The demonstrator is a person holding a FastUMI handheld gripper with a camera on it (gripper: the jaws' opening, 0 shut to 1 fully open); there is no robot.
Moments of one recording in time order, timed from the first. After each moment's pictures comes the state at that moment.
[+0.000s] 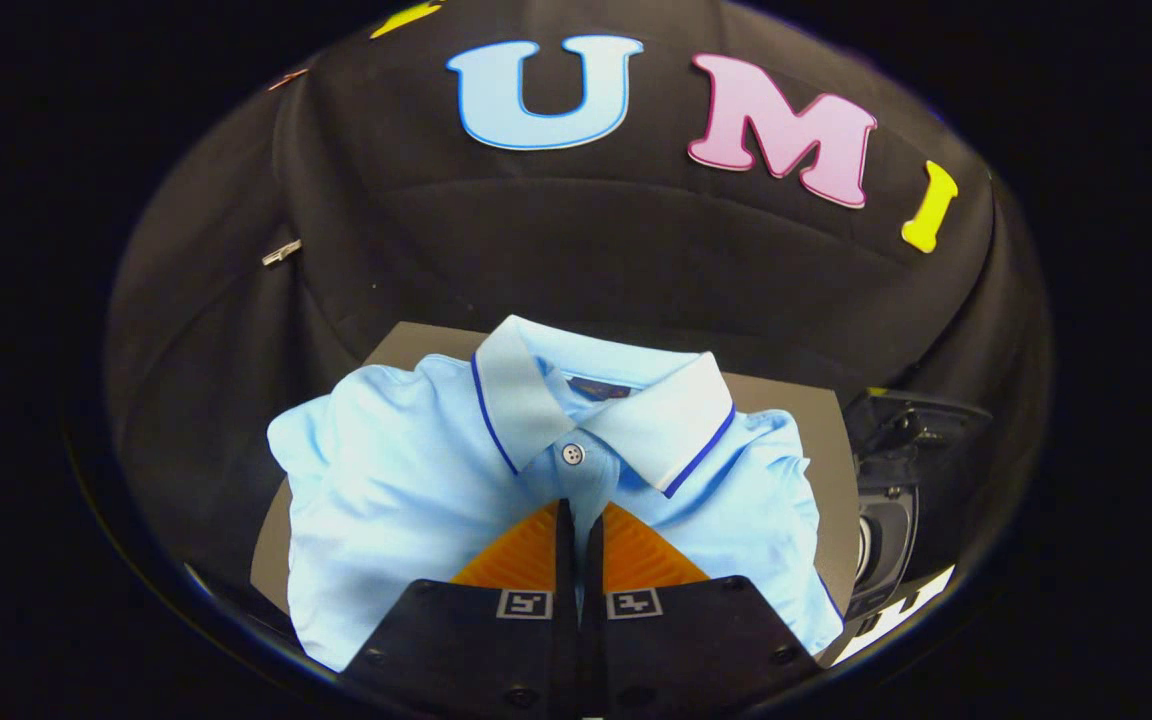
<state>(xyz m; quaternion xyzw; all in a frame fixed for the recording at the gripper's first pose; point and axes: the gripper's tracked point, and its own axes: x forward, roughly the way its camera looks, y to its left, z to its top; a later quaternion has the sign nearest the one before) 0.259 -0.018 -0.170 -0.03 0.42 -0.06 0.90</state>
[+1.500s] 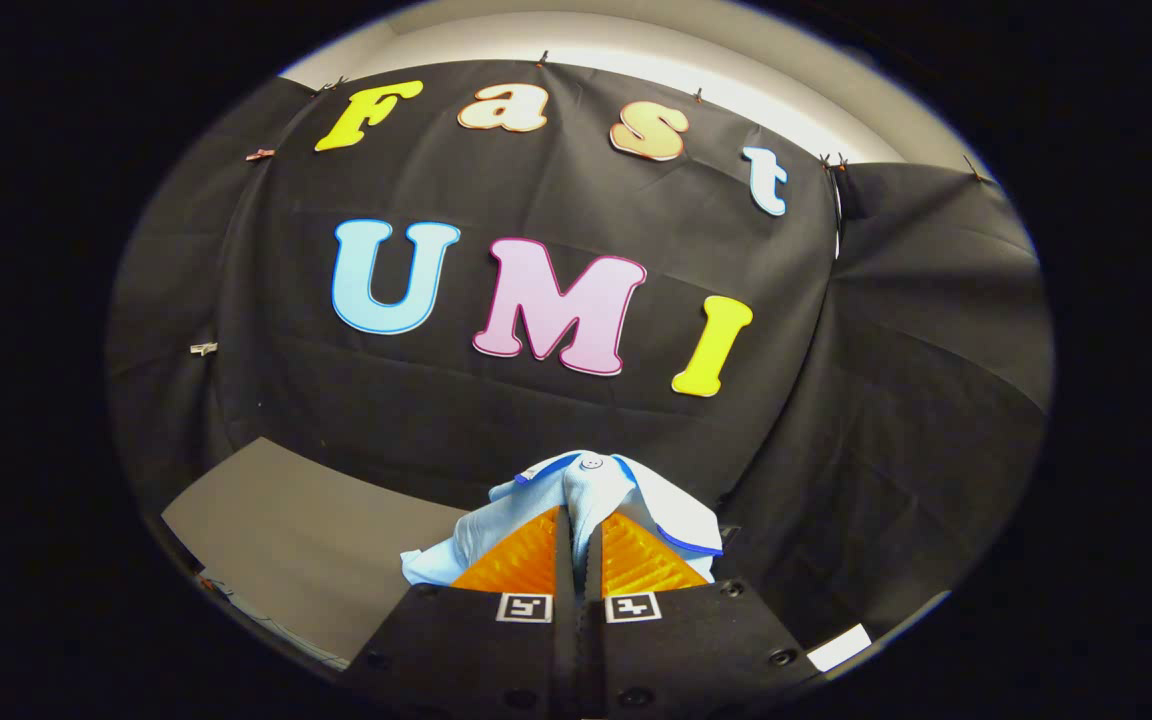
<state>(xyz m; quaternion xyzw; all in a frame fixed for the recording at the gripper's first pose) 0.148 -0.277 0.059 -0.12 0.17 -0.19 0.96</state>
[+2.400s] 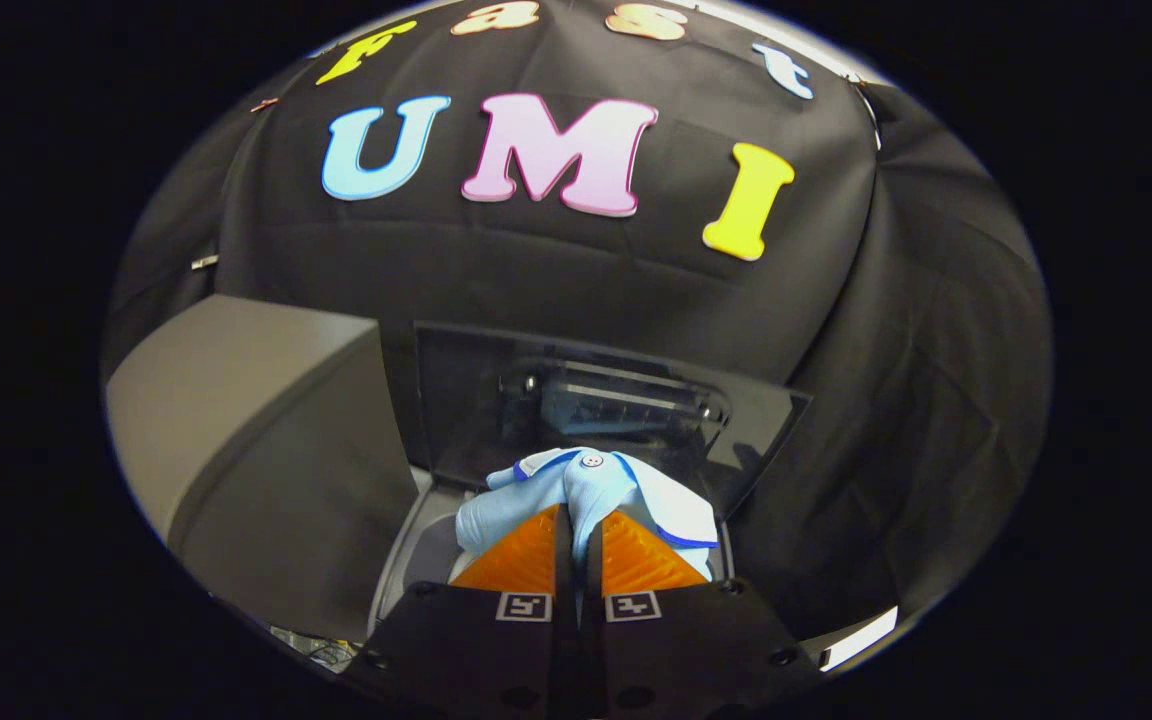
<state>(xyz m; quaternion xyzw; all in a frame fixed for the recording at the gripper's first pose) 0.139 -0.408 -0.189 -0.09 0.32 -0.14 0.93</state>
